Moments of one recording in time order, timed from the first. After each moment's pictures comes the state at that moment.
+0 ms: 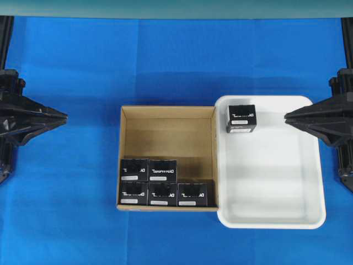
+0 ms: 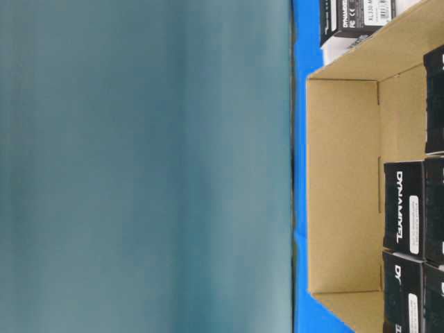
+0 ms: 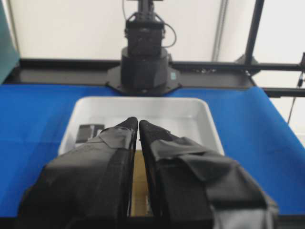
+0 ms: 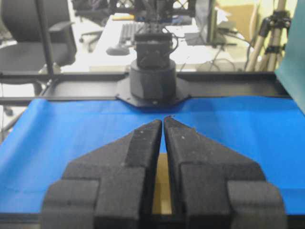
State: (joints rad) left arm 0.00 -0.97 1.17 0.00 -0.29 0.00; right arm 0.00 -0.96 1.17 0.00 -0.29 0.00
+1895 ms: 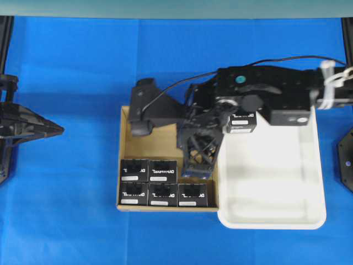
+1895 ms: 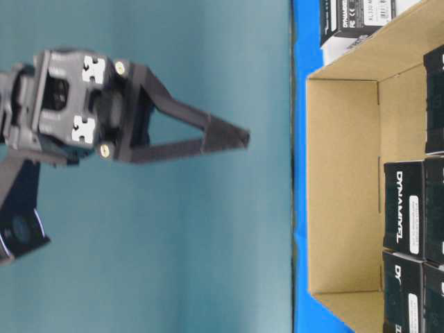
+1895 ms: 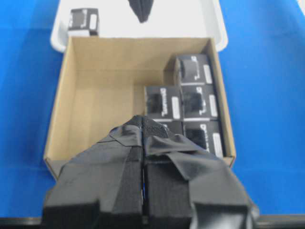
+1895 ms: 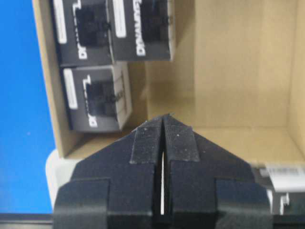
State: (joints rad) left arm 0.00 -1.01 1.05 0.01 0.28 -0.01; right arm -0.05 0.16 0.02 0.20 1.12 -0.09
